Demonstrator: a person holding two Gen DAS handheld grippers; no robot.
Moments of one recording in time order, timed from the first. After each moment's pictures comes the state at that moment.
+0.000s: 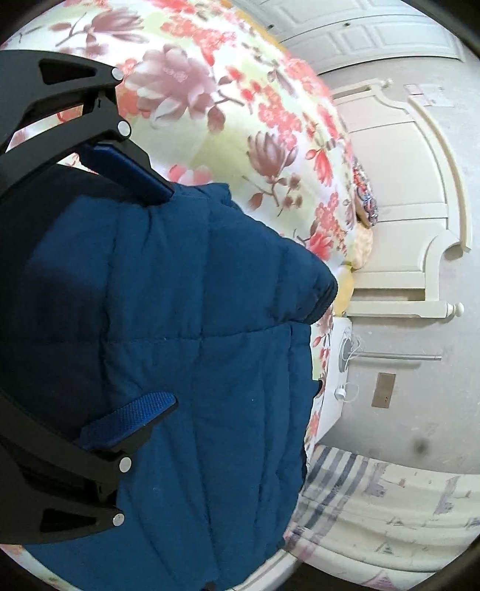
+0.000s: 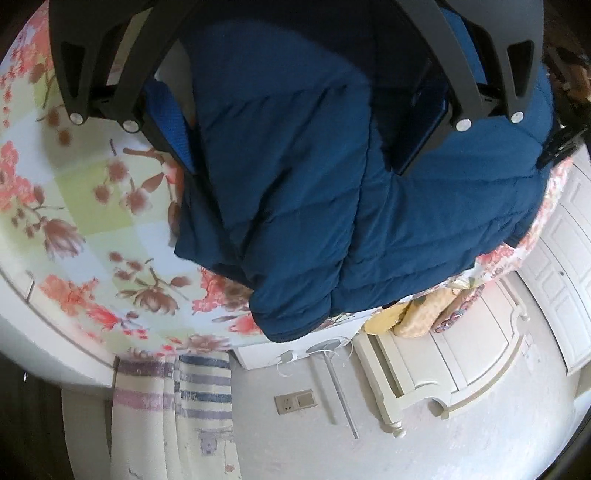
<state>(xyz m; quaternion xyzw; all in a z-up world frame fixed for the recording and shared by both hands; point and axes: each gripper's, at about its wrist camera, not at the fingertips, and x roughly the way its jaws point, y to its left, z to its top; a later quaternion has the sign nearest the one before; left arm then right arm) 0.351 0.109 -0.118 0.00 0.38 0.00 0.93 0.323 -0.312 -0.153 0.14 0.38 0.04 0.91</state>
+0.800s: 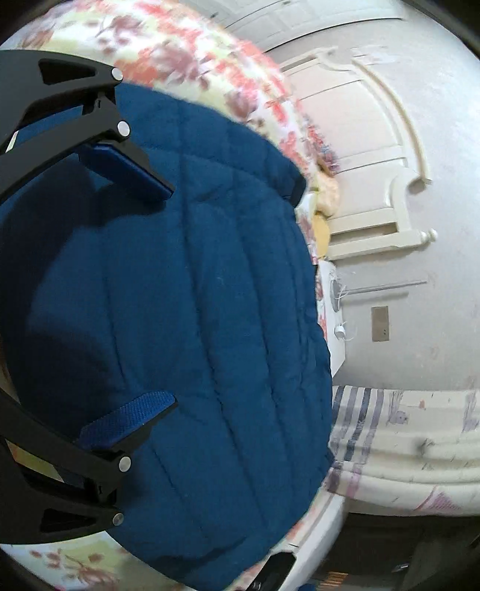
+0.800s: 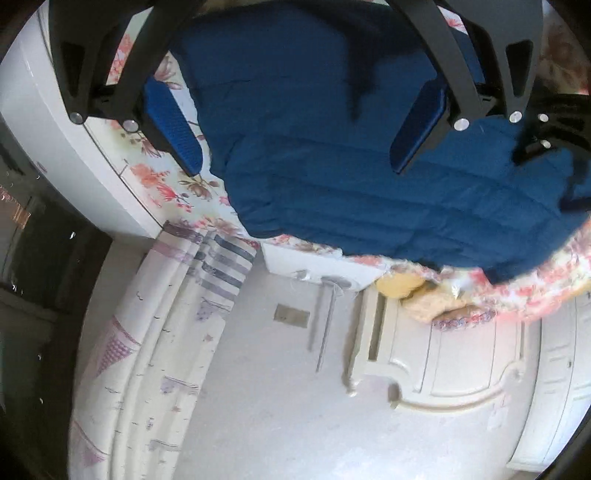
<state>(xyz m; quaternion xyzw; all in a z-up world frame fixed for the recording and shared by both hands) 0.280 0.000 -0.109 0.06 0.35 -0.06 0.93 0.215 -0.170 -0.080 -0.09 0.23 -0.05 0.97</state>
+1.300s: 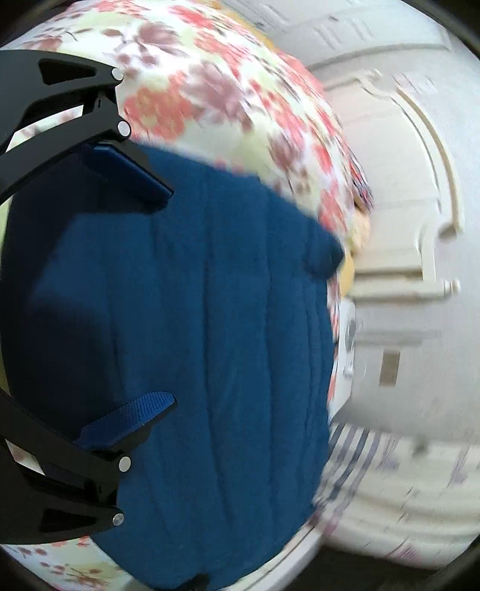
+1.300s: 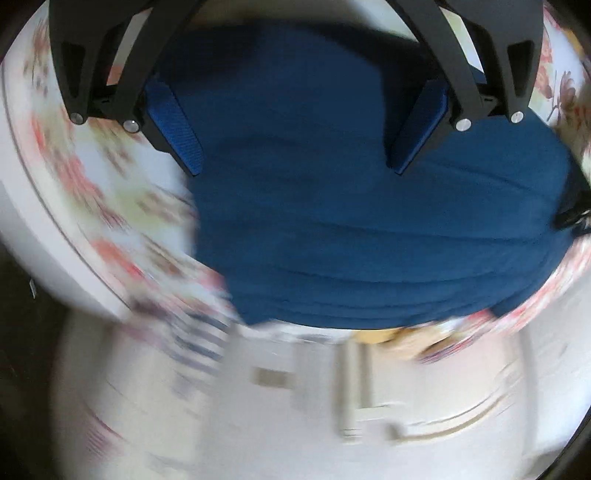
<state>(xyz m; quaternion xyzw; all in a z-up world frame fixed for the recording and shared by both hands) 0.292 0.080 -0.107 0.02 0.38 0.00 0.93 0.229 -0.265 -0.130 0.00 0.35 -0.02 0.94</state>
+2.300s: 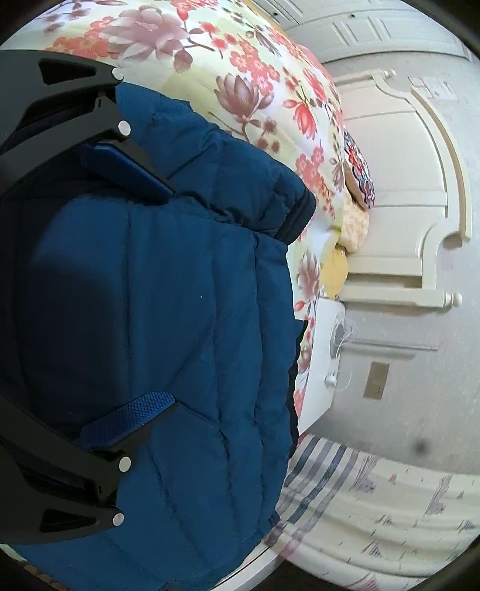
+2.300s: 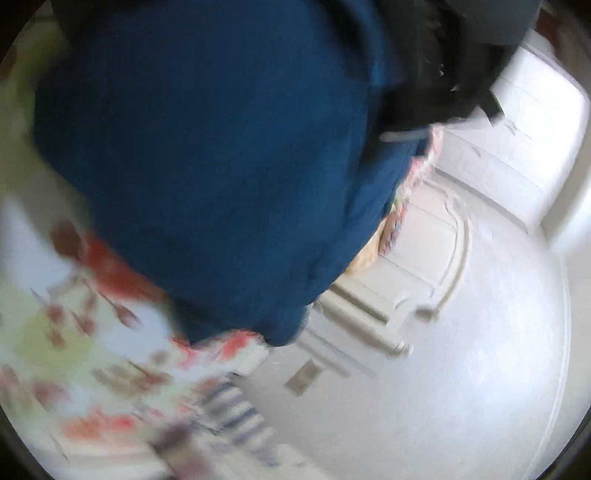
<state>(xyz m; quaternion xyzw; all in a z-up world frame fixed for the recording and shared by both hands) 0.391 0.063 -0.114 -0.02 0.37 -0.01 0.93 0.287 -0.299 -0.167 0.46 0.28 0.12 0.84</state>
